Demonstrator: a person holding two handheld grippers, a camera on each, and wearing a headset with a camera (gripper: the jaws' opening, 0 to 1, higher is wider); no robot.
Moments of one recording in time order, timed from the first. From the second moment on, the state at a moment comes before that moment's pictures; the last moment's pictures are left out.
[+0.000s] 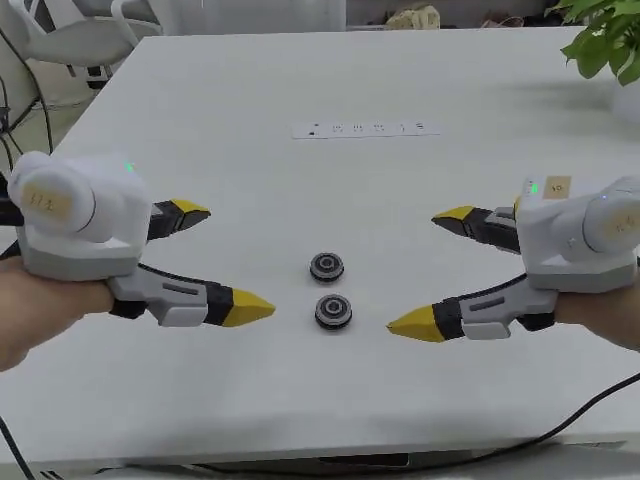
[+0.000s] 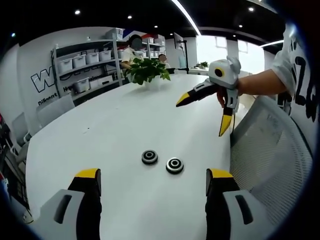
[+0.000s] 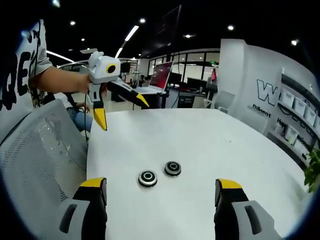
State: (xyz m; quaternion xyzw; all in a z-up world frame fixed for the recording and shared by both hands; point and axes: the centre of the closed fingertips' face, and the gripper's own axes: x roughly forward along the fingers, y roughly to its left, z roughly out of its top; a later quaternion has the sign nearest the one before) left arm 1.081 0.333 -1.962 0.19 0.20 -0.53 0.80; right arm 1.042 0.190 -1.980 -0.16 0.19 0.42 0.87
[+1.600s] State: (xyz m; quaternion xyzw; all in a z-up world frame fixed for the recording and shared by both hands) left arm 1.083 0.292 -2.009 0.21 0.22 -0.58 0.76; right arm 1.061 0.217 -2.029 -0.15 0.22 0.48 0.84
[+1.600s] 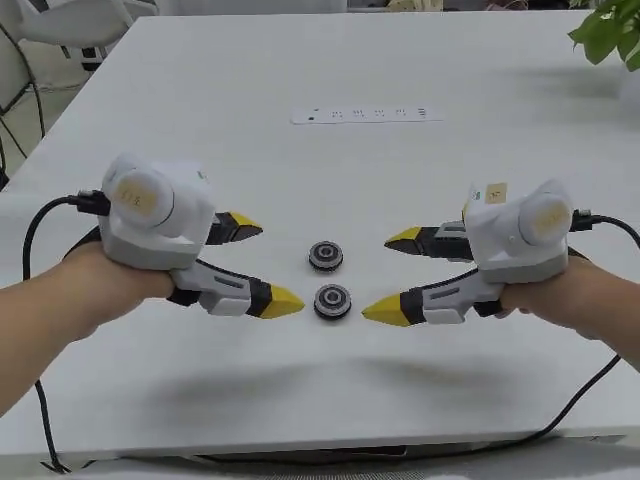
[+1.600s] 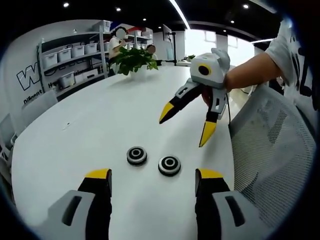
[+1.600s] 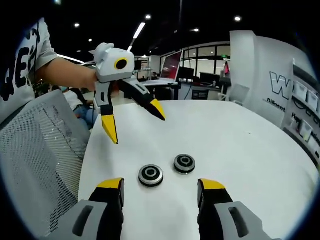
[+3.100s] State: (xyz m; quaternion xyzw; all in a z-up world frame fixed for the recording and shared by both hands) left arm 1.068 0.253 -2.049 0.22 0.24 -0.62 0.72; right arm 1.059 0.233 -2.067 -0.15 0.25 0.51 0.81
